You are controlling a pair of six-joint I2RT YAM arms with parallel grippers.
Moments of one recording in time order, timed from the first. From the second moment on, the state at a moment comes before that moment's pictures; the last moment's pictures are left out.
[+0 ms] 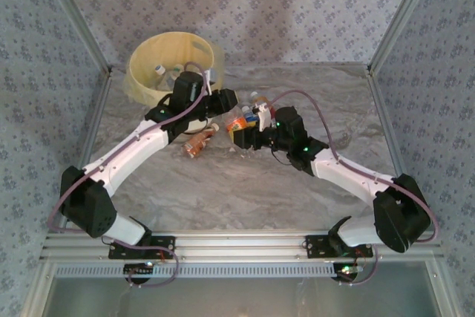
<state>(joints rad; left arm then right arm) -0.59 1.47 1.28 -0.27 0.23 -0.79 0.66 1.35 0.84 0.17 -0.41 0.39</state>
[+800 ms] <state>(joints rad) -0.56 1.49 1.39 -0.32 0.24 -0.74 0.42 1.06 0.86 -0.03 -0.46 0.33</state>
